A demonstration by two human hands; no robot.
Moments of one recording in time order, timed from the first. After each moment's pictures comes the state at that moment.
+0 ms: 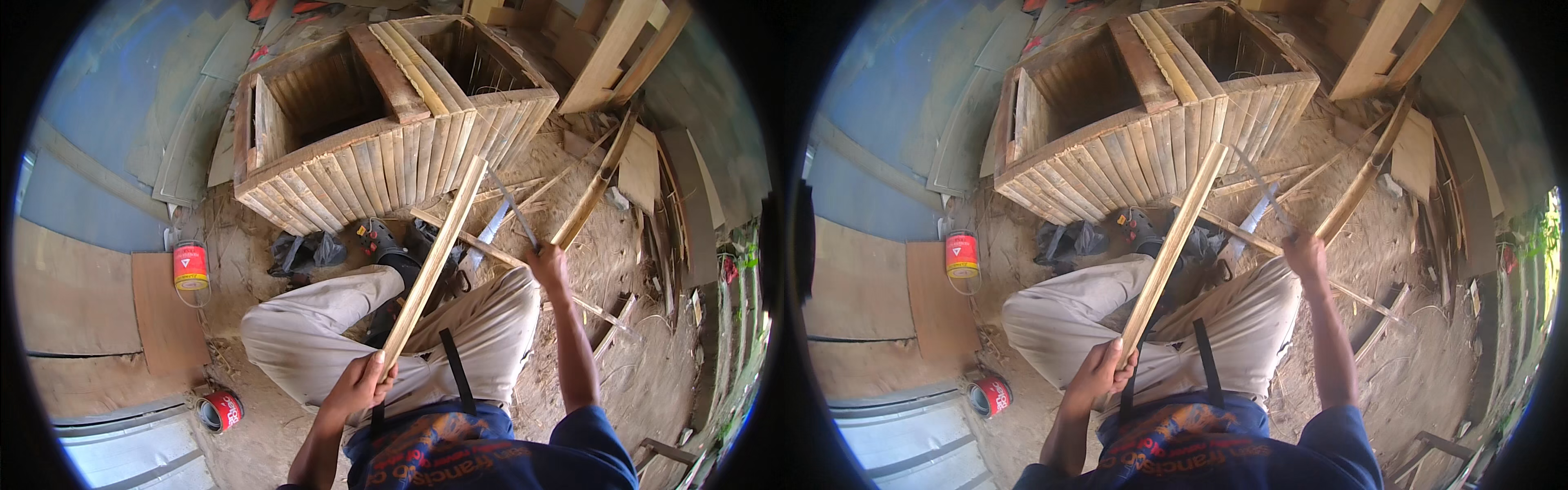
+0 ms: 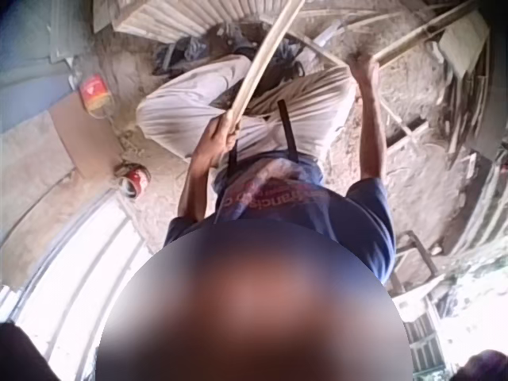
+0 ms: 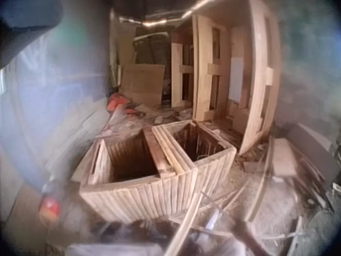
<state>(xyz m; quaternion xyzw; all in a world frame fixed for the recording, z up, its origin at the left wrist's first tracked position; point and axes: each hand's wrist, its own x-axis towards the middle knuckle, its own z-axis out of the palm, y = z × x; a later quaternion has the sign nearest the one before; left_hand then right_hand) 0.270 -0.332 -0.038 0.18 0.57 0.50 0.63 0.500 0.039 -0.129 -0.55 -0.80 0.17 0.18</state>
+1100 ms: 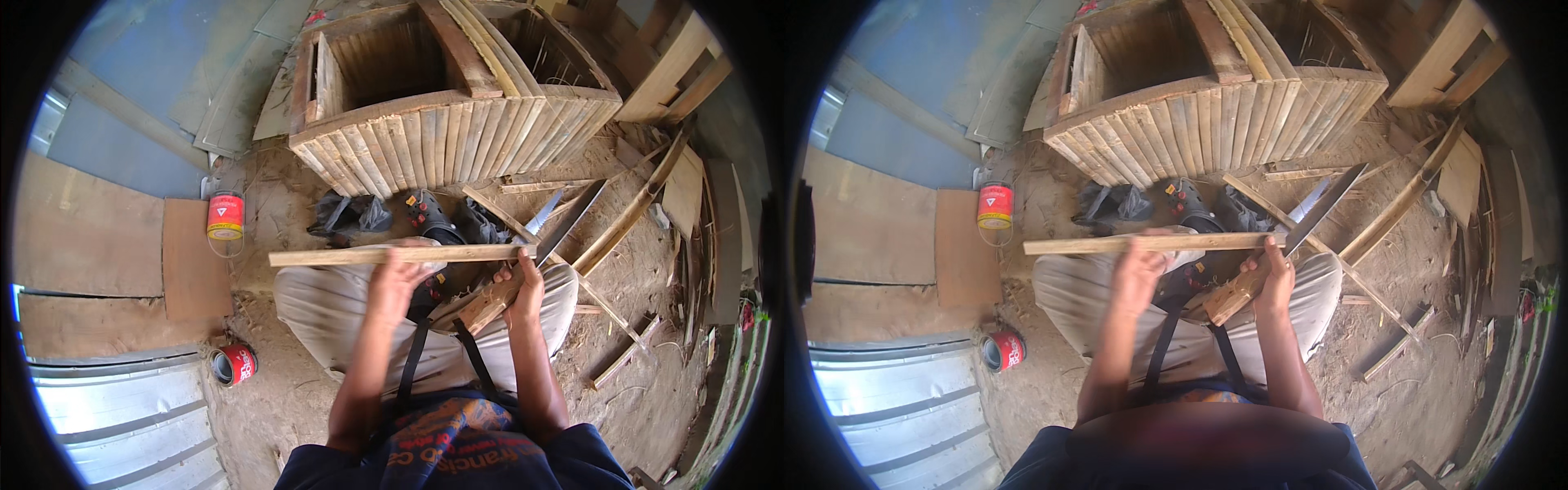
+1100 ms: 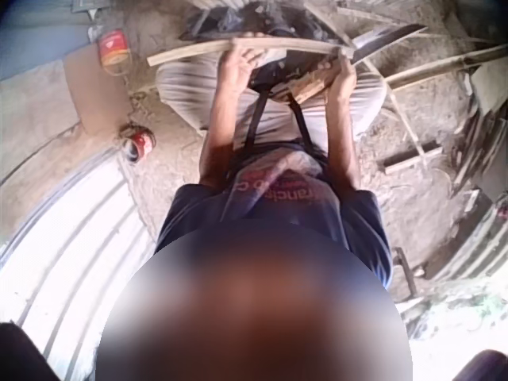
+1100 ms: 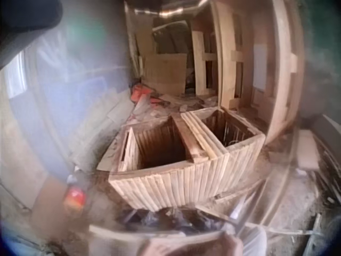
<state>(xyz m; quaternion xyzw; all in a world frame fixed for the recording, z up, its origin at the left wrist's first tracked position) 0.218 -0.274 -0.121 0.02 0.38 0.80 0.46 0.389 -0.118 -0.104 -0.41 -0.23 0.78 0.41</state>
